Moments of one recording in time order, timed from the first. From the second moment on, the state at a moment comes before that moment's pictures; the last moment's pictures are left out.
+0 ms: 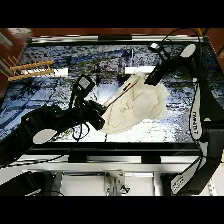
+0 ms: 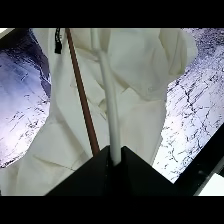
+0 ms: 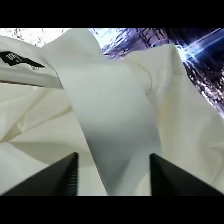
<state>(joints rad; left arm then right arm) -0.80 -0.97 0.99 1.44 -0.58 -1.48 0.00 -1.91 2.01 -1.06 1.37 0.51</state>
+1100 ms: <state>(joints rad) -0.80 -0.94 0.99 1.46 -0.44 -1.47 0.29 -1.33 2.01 -1.20 1.44 0.77</state>
